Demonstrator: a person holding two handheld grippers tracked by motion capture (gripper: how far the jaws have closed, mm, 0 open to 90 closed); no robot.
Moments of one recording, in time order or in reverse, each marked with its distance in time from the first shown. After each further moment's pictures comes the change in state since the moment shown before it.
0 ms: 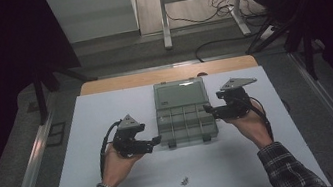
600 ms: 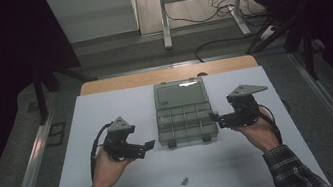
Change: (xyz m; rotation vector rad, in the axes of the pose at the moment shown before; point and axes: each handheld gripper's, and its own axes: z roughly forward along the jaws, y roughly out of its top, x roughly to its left) left arm 0.002 -0.004 -0.025 0.019 -0.008 0.001; right arm 0.007 -0.018 -0.024 -0.015 -0.019 0.052
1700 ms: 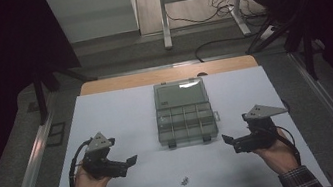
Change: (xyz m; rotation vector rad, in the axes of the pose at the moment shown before) left arm -0.003 -0.044 -0.051 -0.014 0.091 0.001; right arm 0.019 -0.044 -0.048 0.028 0.011 -0.004
